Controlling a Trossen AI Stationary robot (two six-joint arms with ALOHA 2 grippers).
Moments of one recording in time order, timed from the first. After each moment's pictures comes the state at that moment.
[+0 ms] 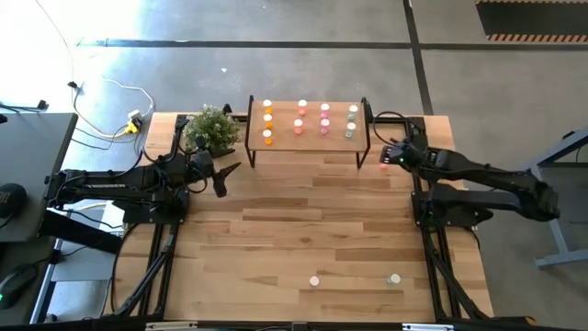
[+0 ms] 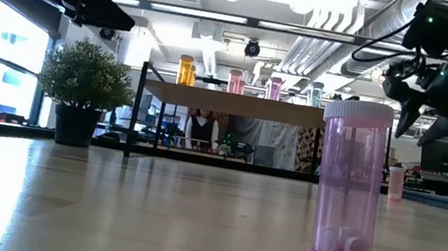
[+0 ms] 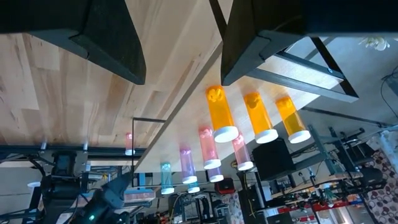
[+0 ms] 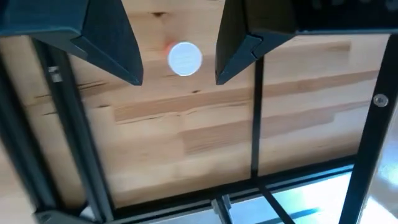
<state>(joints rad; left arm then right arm) 0.24 0.50 0.30 0.02 -0.38 0.11 -0.45 0.75 0.53 -0.81 0.57 1.11</state>
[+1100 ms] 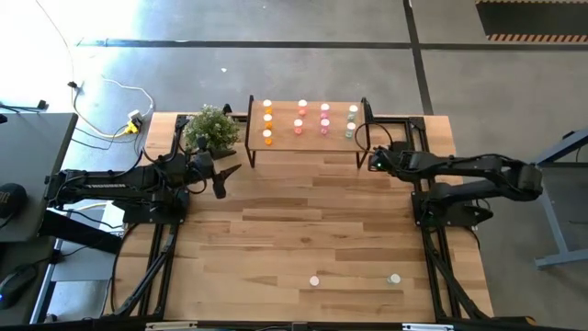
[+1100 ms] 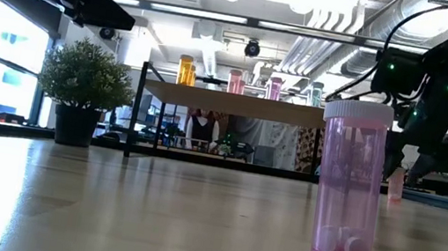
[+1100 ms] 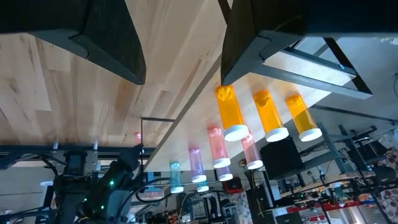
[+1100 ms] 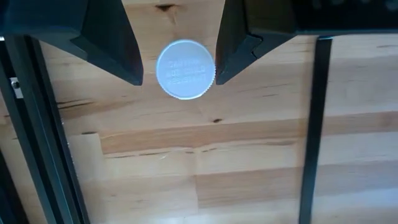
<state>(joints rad) 0.24 0.50 0.30 0.02 -0.34 0.11 -0.45 1.12 0.44 -0.56 0.56 1.10</state>
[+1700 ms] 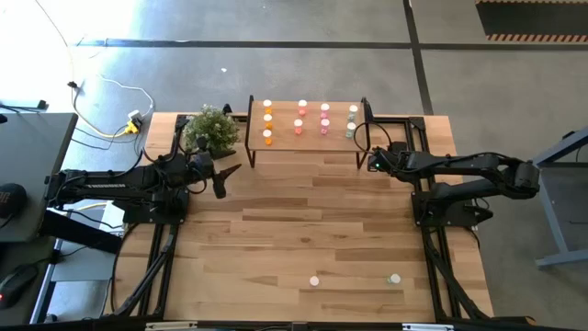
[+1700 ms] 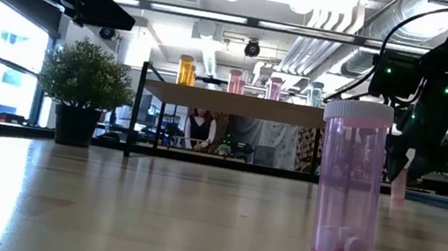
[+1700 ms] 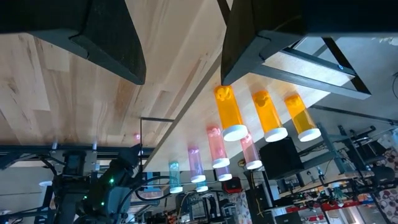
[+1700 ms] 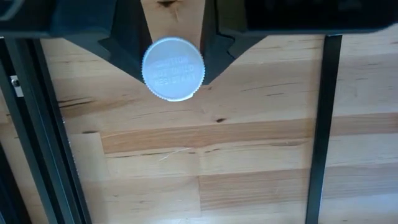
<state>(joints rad) 0.24 0.50 0.30 0.02 -0.34 0.11 -0.45 1.15 0.44 -0.55 0.57 1.10</state>
